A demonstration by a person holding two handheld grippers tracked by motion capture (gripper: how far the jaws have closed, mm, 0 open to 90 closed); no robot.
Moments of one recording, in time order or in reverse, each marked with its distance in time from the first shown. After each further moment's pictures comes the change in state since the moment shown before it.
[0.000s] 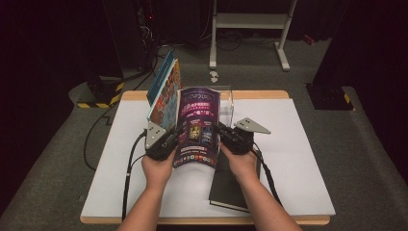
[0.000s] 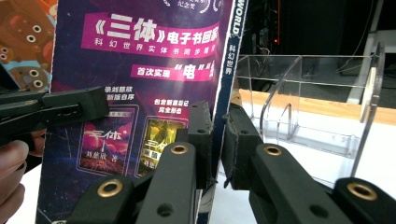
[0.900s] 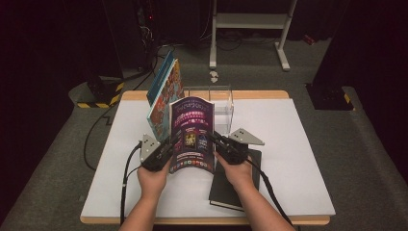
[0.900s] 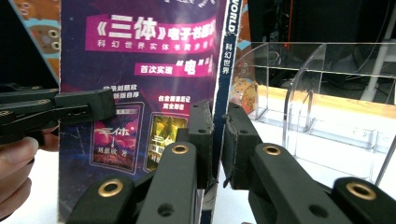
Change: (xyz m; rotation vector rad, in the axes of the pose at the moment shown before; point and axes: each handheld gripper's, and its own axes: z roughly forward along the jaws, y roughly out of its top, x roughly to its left) left arm 0.019 -0.026 -0.030 -0.006 -0.013 -0.005; right arm 0.014 -0.029 -0.002 -0.012 0.037 -0.049
